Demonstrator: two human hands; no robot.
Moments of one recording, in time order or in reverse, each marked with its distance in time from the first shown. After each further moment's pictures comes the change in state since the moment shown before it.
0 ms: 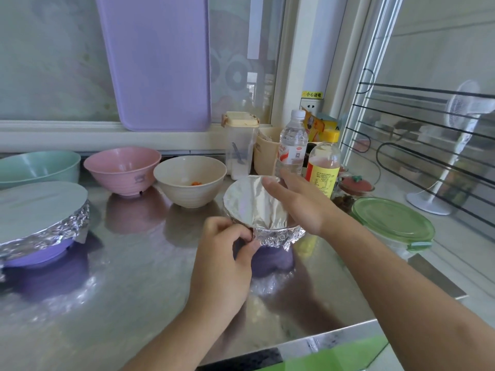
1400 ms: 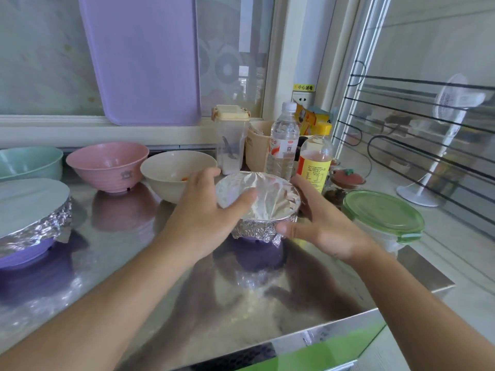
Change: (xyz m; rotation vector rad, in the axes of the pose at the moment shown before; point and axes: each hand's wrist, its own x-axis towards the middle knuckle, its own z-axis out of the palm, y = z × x) left_hand 0.068 0.022 -0.030 0.161 -0.212 -0.051; right_hand -0.044 0.043 -0.006 0.353 -0.072 -0.013
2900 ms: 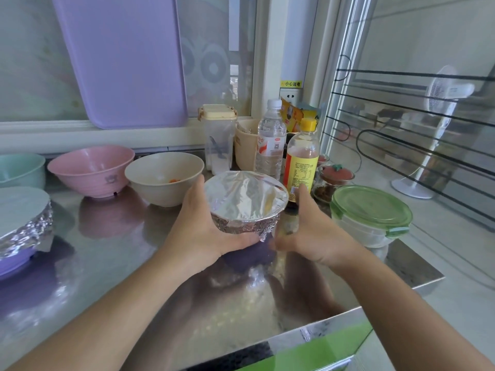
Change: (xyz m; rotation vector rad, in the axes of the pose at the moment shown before) left_hand 0.005 -0.030 0.039 -0.191 -0.067 0.101; right_hand -0.006 0.012 0.006 -0.109 0.124 0.086
